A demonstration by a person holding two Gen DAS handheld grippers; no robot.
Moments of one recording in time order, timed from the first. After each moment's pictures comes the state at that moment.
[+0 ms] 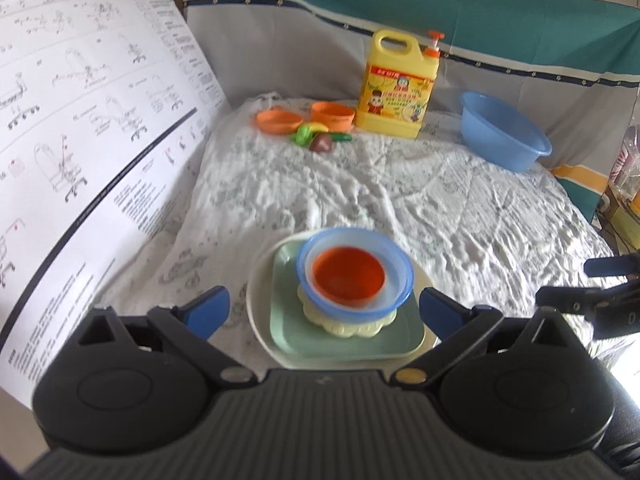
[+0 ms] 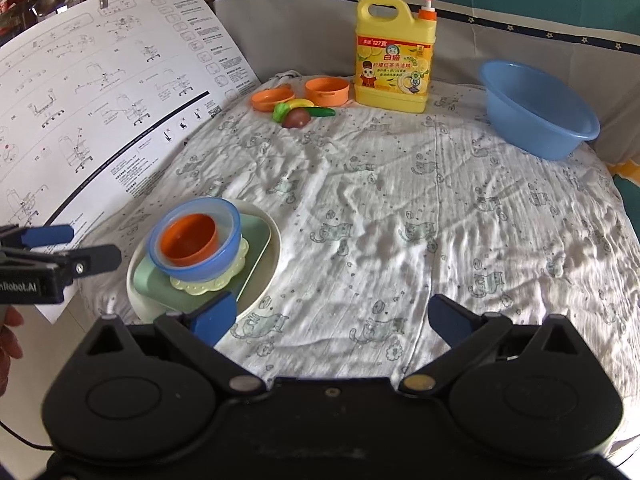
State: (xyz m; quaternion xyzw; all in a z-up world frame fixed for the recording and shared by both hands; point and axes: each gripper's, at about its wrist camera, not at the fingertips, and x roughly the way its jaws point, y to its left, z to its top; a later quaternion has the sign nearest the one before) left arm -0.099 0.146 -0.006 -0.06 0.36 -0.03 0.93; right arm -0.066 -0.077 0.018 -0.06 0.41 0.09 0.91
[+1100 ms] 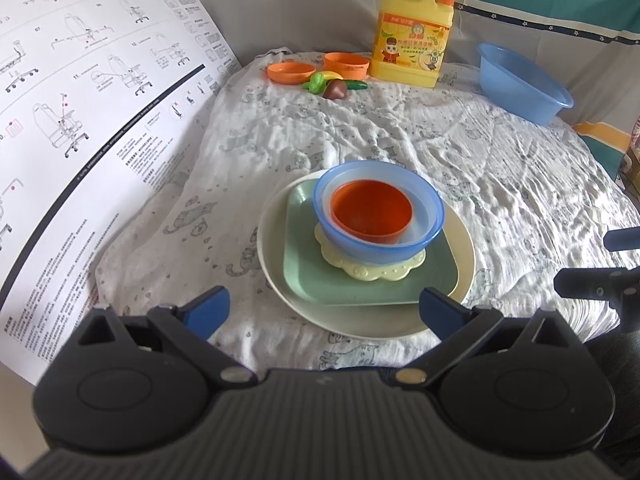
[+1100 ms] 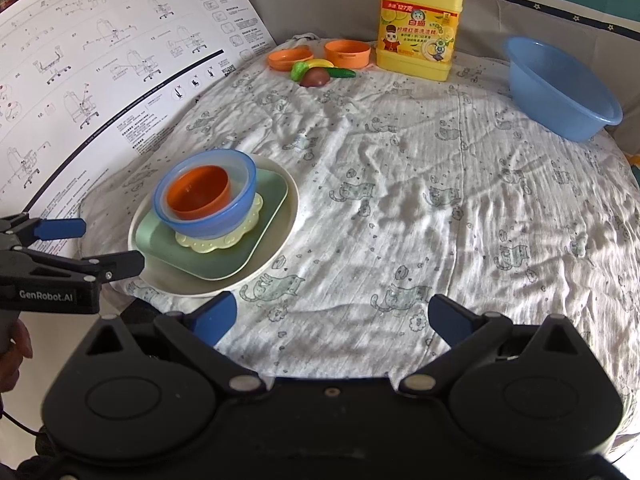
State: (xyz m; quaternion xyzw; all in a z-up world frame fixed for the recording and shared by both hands) left arm -0.098 0.137 -0.043 -0.03 0.41 -0.01 0.91; right arm -0.060 -0.062 -0.008 -0.08 0.45 0.10 0.88
